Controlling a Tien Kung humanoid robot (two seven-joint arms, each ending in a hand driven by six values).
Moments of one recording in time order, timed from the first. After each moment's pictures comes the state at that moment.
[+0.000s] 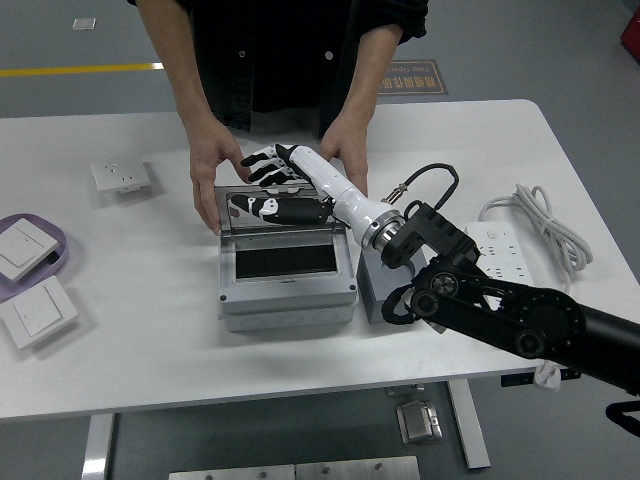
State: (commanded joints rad) left arm 0.01 0.24 -0.10 -0.25 0.81 -0.02 0.33; right arm 0.79 -0.26 0.43 1.43 -1.15 -0.40 -0.15
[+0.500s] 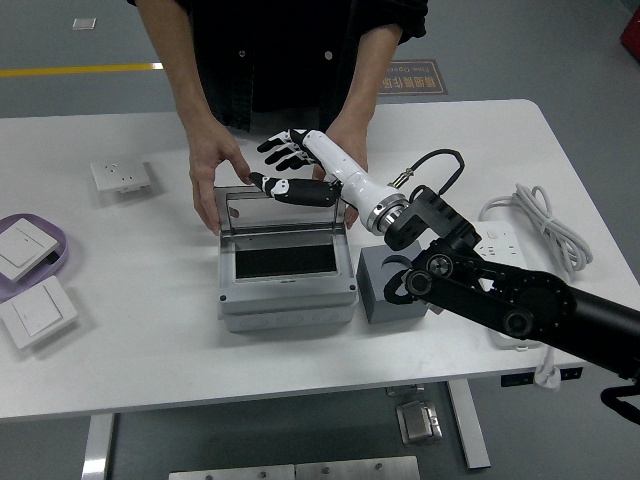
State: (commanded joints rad) left arm 0.01 0.24 -0.10 -0.25 0.82 -0.02 0.33; right arm 0.82 -0.25 0.42 1.36 -1.17 -0.41 -0.14
